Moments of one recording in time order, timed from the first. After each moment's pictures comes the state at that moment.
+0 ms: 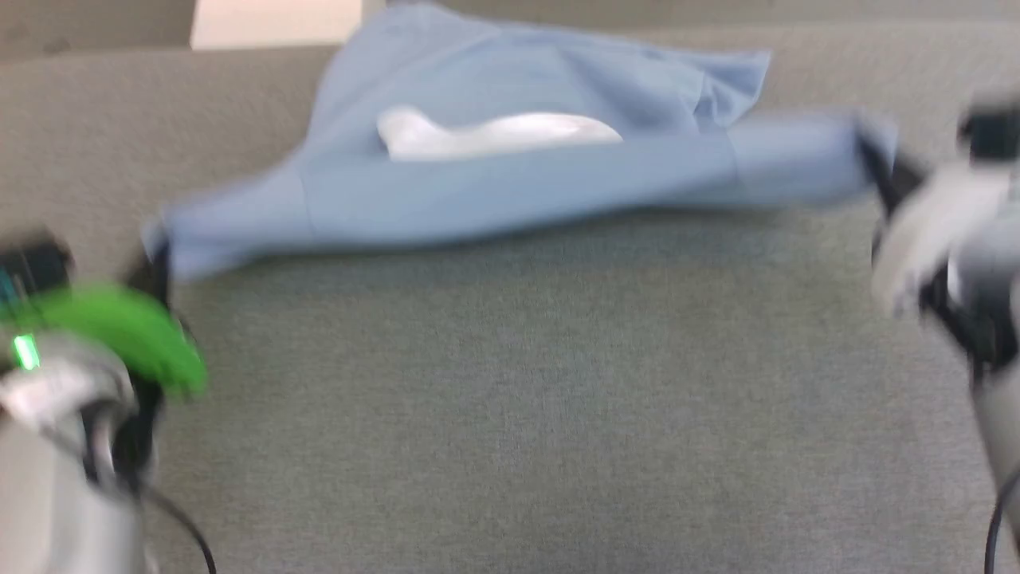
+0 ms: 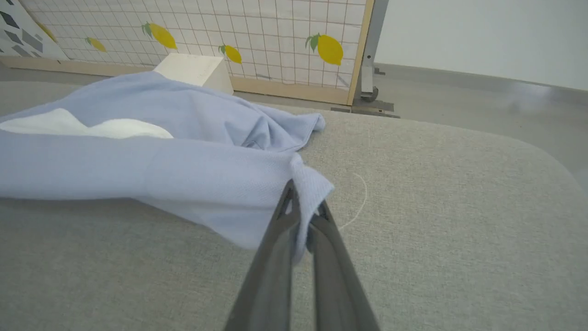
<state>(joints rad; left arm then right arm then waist) -0.35 0.35 0.06 0.16 -0.53 -0.04 0.25 -0.60 -0.37 0.12 0.35 0.41 0.13 0.30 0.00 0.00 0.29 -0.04</state>
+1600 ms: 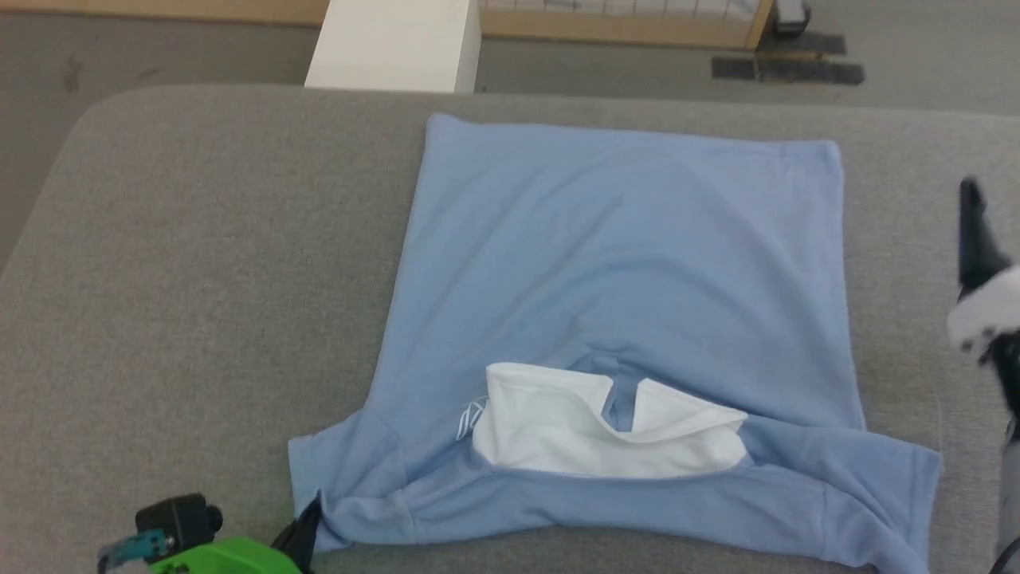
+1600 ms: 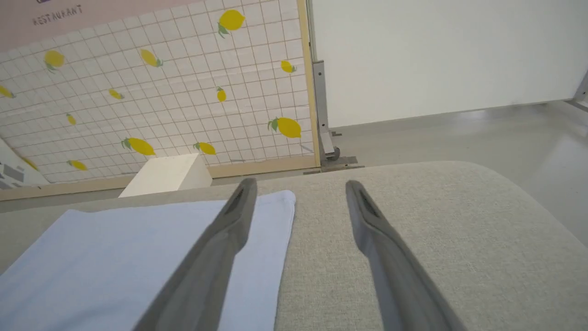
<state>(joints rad) 0.24 0.15 -0.02 -0.13 -0.66 0.05 0.36 -0.39 -0.16 -0.33 0.20 0.21 0.13 0.15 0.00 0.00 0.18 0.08</state>
